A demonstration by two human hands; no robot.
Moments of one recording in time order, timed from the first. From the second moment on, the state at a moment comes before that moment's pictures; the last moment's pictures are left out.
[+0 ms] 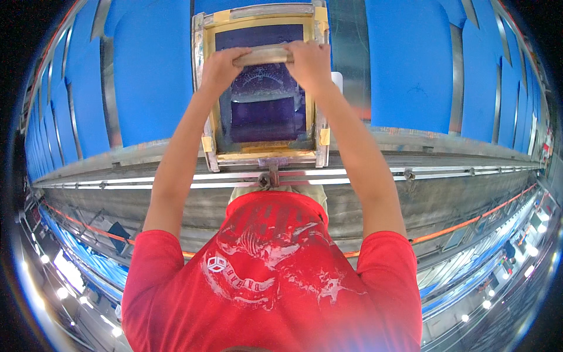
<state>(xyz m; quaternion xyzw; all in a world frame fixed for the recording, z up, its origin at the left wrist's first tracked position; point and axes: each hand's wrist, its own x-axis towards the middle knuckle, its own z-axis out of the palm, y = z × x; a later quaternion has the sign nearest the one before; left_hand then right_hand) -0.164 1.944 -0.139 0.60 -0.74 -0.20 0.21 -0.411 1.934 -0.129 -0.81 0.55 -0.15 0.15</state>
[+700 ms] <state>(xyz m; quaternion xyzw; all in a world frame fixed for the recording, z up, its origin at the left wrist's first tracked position) -0.162 1.950 -0.147 0.61 -0.75 -0.19 0.15 -0.407 1.946 -0.149 -0.80 0.55 -0.17 0.16</state>
